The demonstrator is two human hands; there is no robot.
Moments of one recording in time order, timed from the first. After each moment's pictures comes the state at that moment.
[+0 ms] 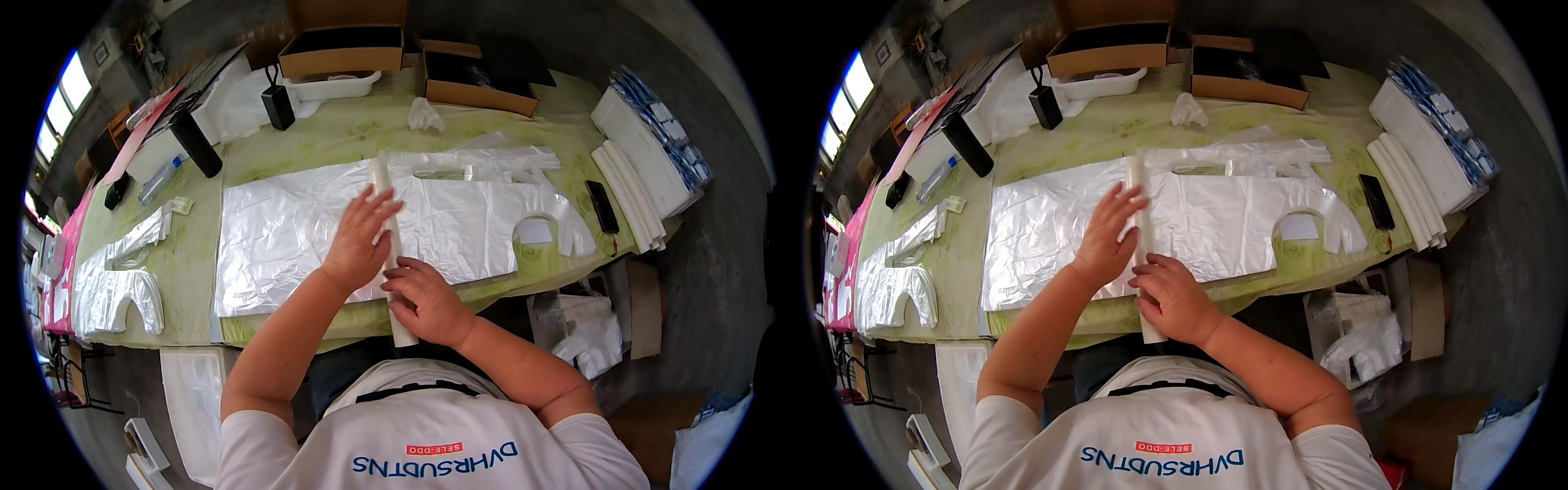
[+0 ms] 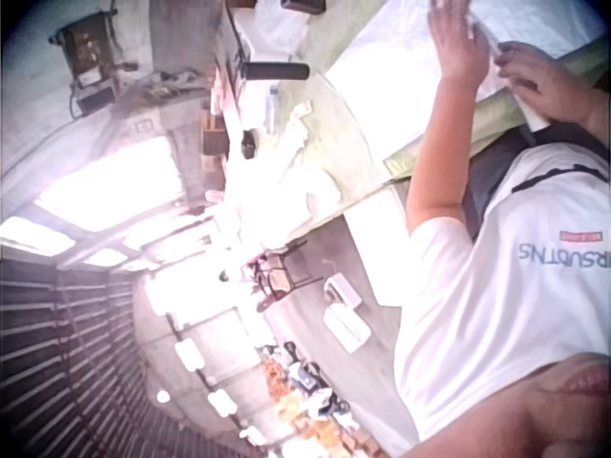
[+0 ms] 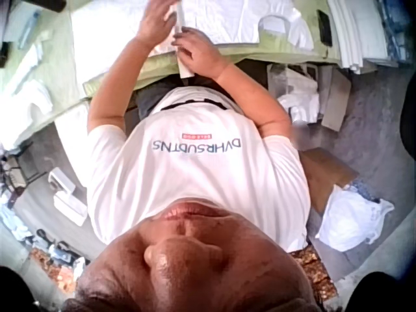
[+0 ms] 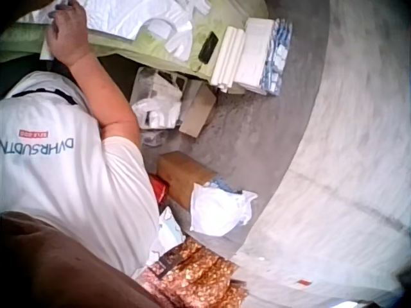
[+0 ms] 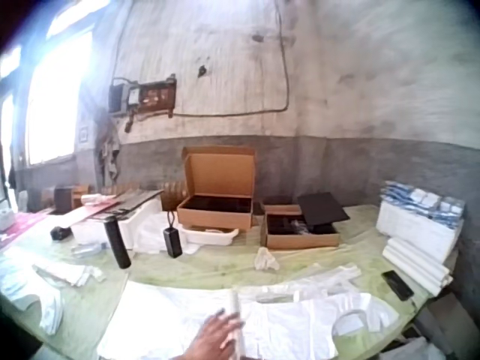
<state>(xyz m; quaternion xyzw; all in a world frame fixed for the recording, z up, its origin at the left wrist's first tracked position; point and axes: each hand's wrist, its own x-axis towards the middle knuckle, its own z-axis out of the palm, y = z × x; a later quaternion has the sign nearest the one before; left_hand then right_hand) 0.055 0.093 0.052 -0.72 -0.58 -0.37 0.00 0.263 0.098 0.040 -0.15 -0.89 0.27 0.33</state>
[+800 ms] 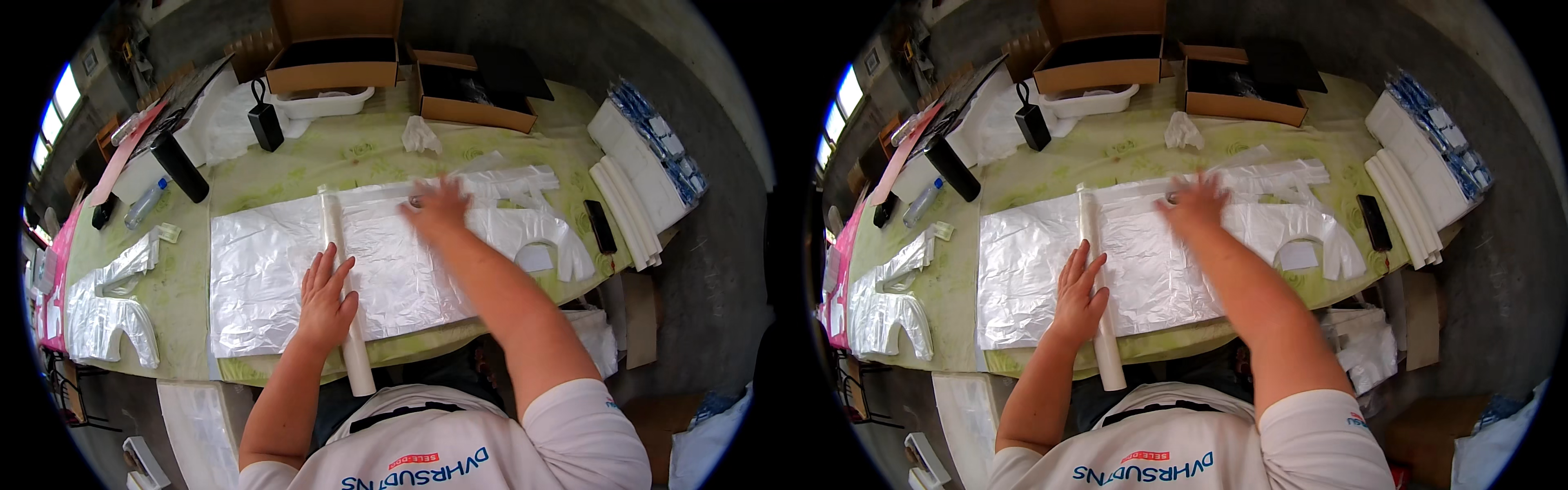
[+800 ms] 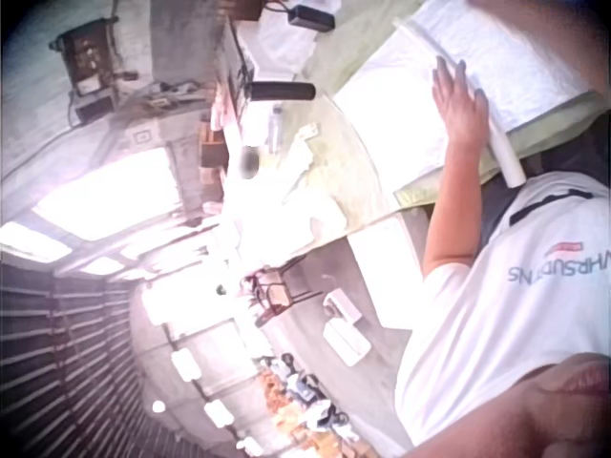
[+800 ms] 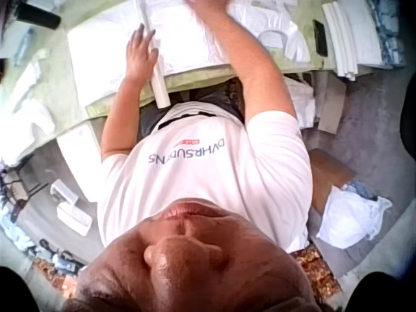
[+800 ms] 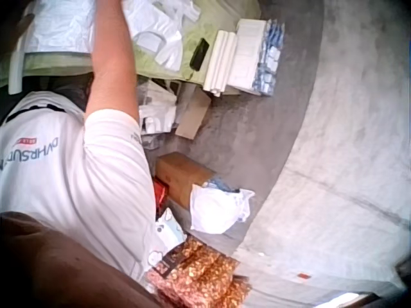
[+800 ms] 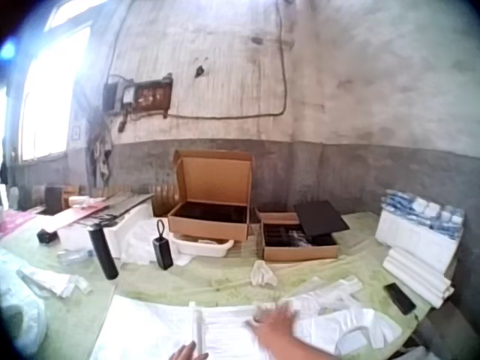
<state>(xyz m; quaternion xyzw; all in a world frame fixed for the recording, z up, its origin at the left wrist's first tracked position) 0.024 0.053 0.027 -0.62 -0.71 -0.31 -0.12 0.185 0.301 0.025 -0.56 -0.82 0.07 0.07</state>
